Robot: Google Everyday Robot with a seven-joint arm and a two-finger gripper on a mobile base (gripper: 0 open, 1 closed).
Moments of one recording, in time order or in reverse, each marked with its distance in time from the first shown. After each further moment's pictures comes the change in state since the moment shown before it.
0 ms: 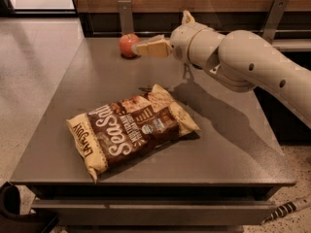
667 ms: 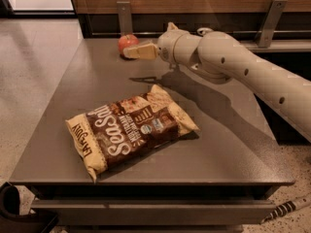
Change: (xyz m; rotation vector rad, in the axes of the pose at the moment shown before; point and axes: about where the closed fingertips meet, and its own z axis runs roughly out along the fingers) arm 0.047 0.005 0.072 -0.089 0.056 0.092
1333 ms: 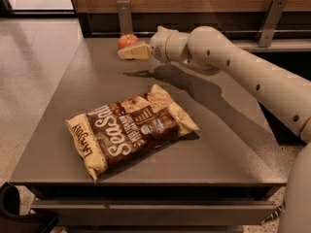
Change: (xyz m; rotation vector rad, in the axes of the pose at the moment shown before) arm 0.023 -0.008 0.040 -0.065 0.064 0.023
